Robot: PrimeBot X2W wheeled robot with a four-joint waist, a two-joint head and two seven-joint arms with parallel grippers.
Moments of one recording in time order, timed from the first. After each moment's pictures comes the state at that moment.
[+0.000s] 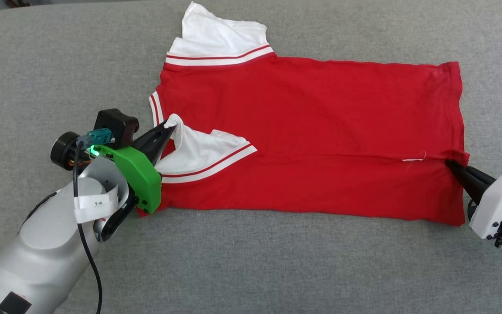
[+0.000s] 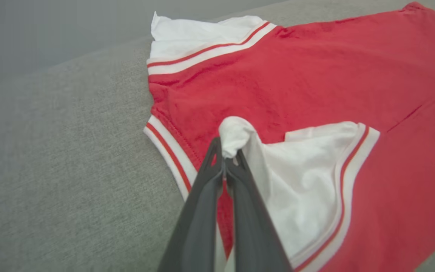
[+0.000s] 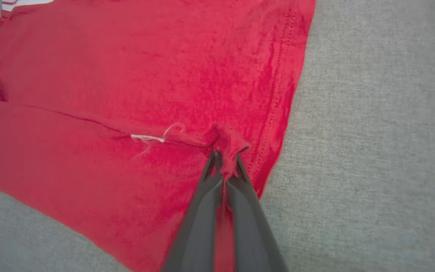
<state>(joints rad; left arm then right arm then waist) -0.75 0.55 -0.88 0.48 -0.79 -0.13 -0.13 -0.32 -0.61 0.32 0.19 0.83 0.13 0.27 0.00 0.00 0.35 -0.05</state>
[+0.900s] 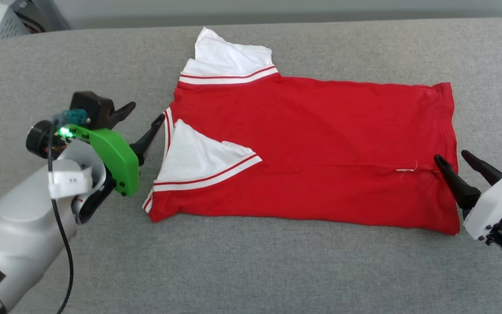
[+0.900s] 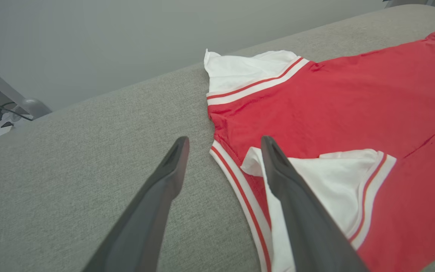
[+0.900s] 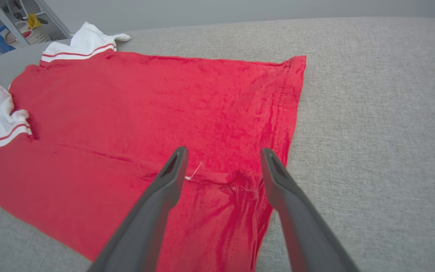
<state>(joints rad) -0.93 0.61 -1.15 0.63 -1.03 -0.13 -0.21 -0.36 -0.59 0.40 0.31 0.82 0.13 0.05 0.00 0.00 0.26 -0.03</state>
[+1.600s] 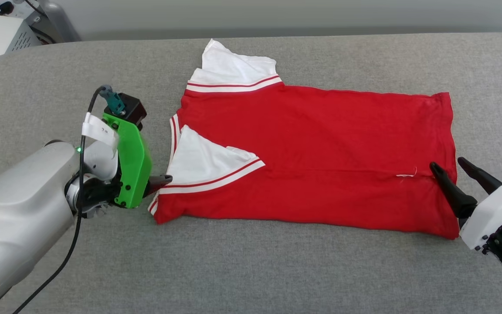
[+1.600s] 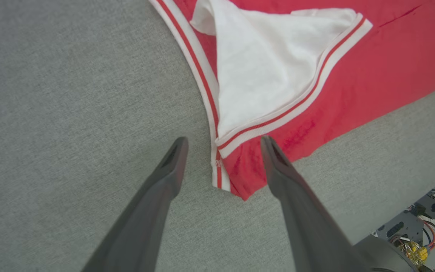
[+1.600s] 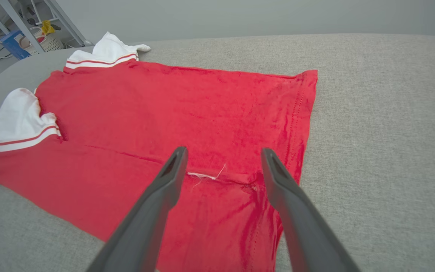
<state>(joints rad) -1.02 0.69 -1.25 0.46 -1.30 -0.12 0.57 -0.27 -0.55 0.29 0.19 0.74 0.13 0.12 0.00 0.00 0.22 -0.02</state>
